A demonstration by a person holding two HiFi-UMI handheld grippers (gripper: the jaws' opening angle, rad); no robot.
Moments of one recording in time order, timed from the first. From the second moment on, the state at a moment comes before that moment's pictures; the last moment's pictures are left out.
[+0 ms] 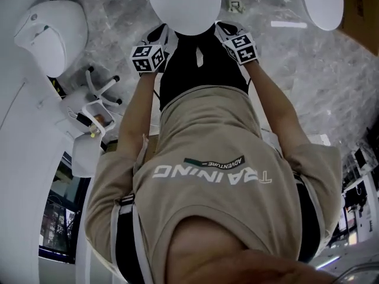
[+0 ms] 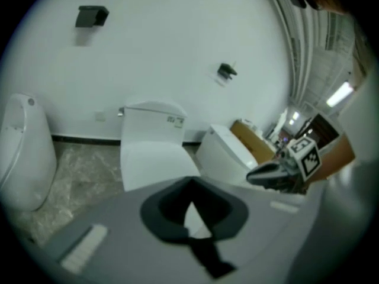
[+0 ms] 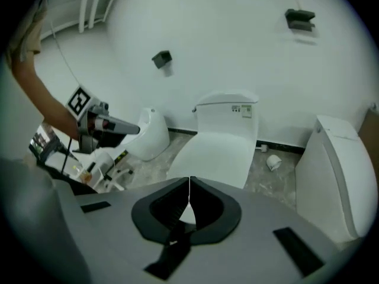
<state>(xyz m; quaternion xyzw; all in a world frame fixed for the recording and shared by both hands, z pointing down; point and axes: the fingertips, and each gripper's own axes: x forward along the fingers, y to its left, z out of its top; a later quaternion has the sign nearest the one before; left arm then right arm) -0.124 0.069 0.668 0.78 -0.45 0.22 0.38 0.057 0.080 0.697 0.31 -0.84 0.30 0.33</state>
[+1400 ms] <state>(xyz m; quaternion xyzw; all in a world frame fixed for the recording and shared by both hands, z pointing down) -0.134 0.146 0.926 0.58 -0.45 0.26 0.63 0.067 0.140 0.924 0.27 -0.73 0.49 0.40</state>
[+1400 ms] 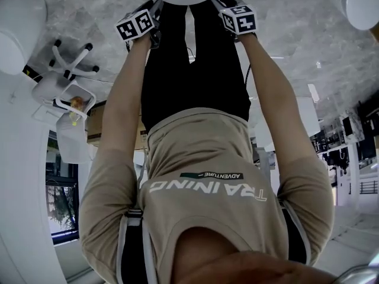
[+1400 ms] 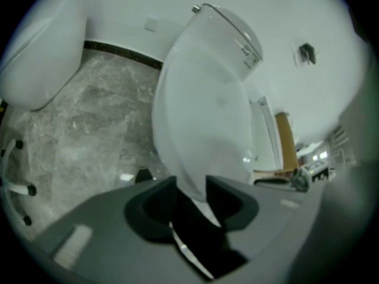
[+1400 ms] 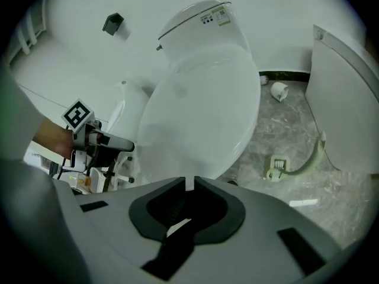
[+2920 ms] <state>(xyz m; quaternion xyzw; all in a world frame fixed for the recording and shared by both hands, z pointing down) -0.135 0.129 0.907 0.56 -0.42 0.16 0.70 0.080 0.169 0.910 0.23 -0.73 0.50 0.39</state>
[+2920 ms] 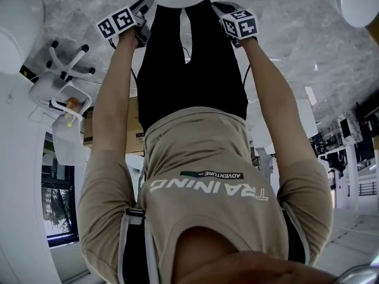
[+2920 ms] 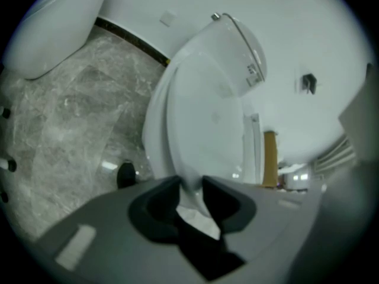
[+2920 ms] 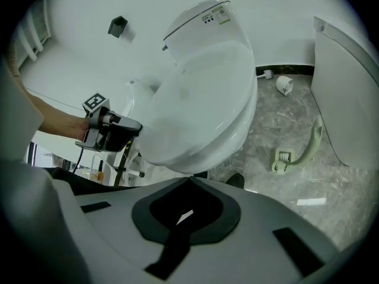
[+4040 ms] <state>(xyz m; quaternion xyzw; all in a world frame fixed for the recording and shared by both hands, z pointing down) -0.139 0.090 0.791 0.60 -0.39 0.14 0.68 0.028 0.118 0.797 0.19 -0.82 0.41 0.35</state>
